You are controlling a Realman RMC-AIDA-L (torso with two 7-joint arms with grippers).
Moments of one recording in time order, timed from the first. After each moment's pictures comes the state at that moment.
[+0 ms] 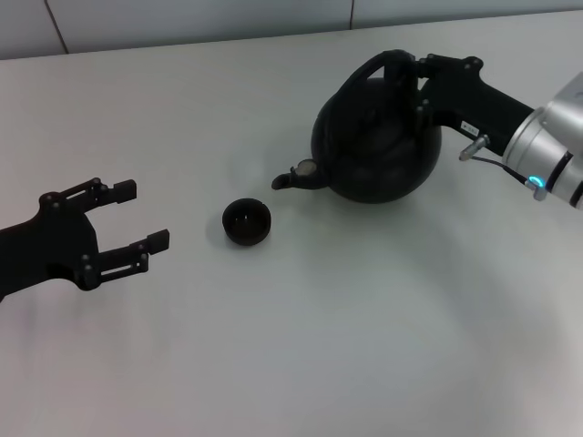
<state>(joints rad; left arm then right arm) -0.38 -2.02 0.89 0.58 1.71 1.52 -1.05 0.65 2.08 0.02 -0.18 -2.01 -1.22 0.58</state>
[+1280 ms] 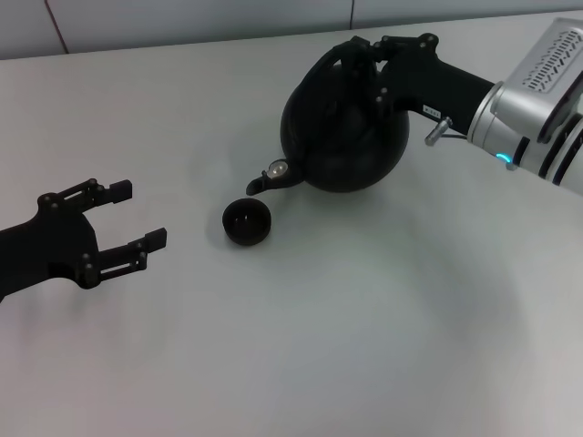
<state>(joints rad) -0.38 -2.03 0.89 0.58 1.71 1.48 -1.04 0.74 2.08 -0.05 -0.18 -2.01 -1.20 0.51</state>
